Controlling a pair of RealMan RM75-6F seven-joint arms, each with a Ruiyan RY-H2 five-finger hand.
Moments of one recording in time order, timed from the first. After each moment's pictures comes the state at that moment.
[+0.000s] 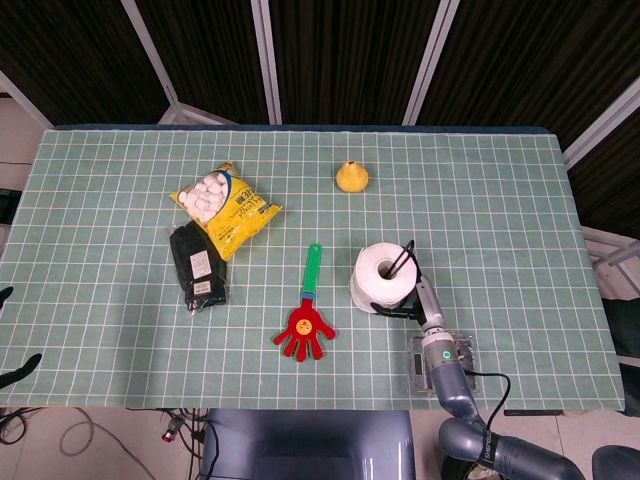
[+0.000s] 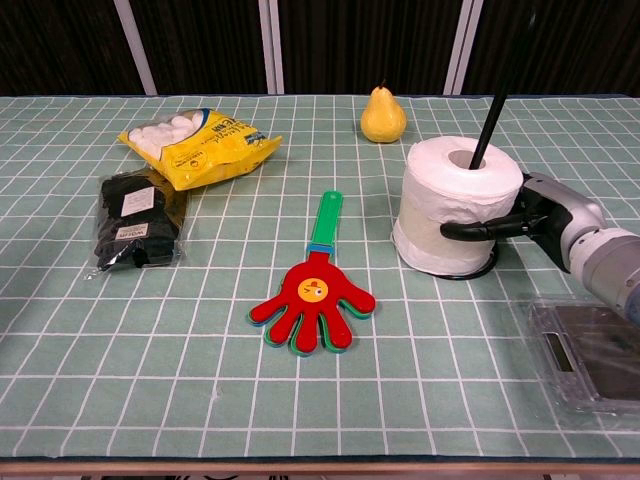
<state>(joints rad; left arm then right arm) 0.02 -1.07 -0.06 -1.75 1.44 1.59 0.17 0.46 -1.79 0.36 -1.34 -1.07 0.97 0.50</state>
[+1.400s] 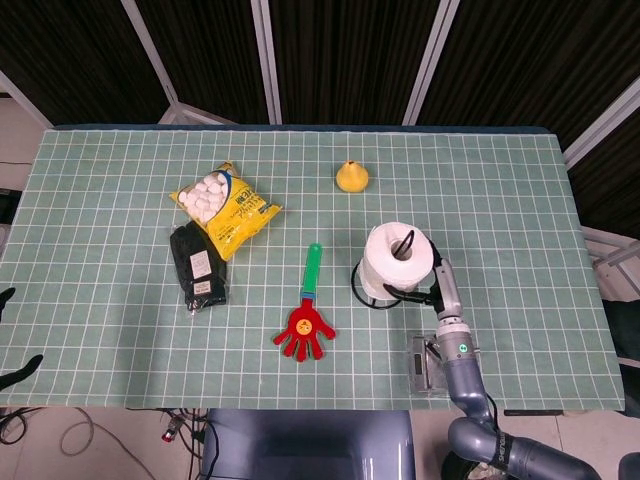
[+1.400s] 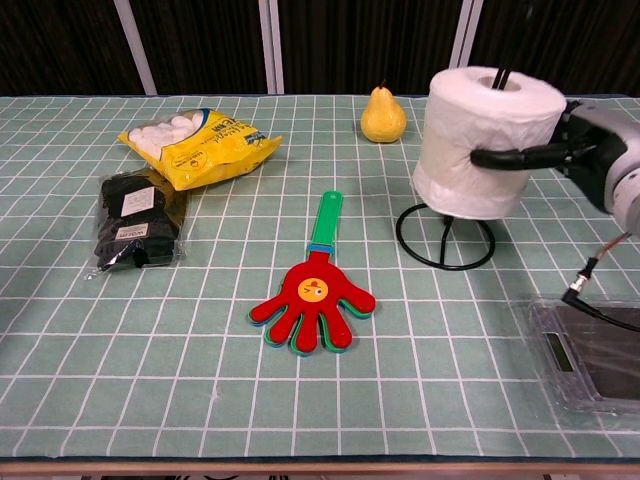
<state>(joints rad) 0.02 -1.07 -0.06 -1.76 1.45 1.59 0.18 0.43 -1.67 0.44 -1.52 -1.12 1.09 0.51</state>
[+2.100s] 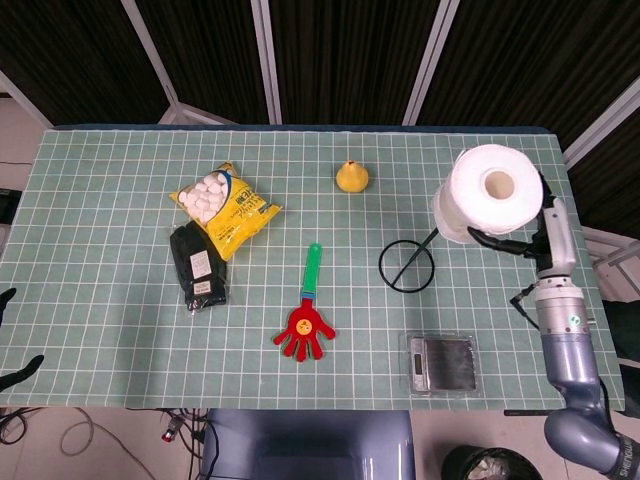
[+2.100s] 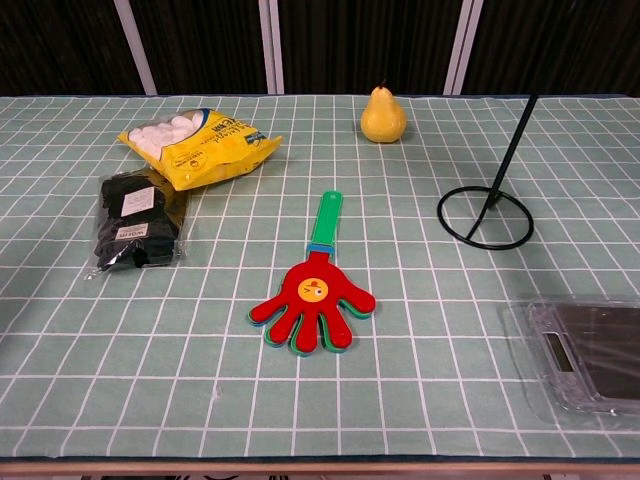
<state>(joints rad) 0.02 -1.08 -0.06 -1.76 1.45 1.59 0.18 0.34 -1.11 0.69 -1.91 -0.98 1.07 0.48</state>
